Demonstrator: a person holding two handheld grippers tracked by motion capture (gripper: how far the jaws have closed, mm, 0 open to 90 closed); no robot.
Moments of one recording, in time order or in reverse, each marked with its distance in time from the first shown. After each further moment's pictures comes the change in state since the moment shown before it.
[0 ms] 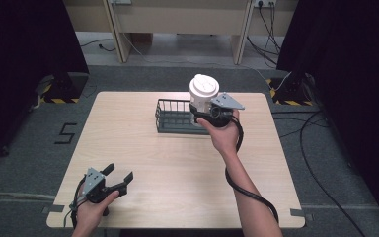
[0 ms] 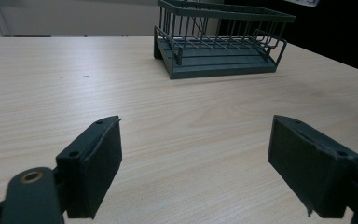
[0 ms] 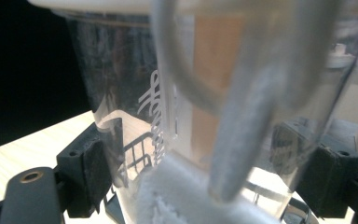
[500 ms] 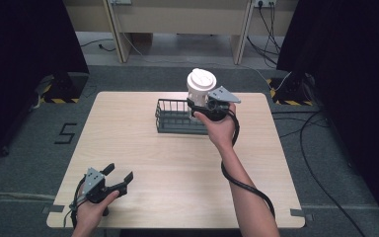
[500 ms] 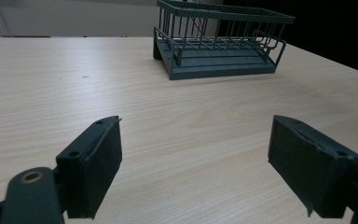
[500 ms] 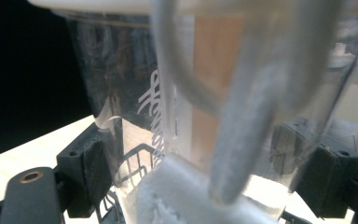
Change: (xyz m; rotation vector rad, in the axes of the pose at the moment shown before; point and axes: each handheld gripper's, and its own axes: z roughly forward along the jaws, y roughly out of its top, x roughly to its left) left arm 0.000 0.000 0.000 -0.003 -0.002 -0.001; right arm -0.002 0.009 0.017 0.000 -0.009 0.017
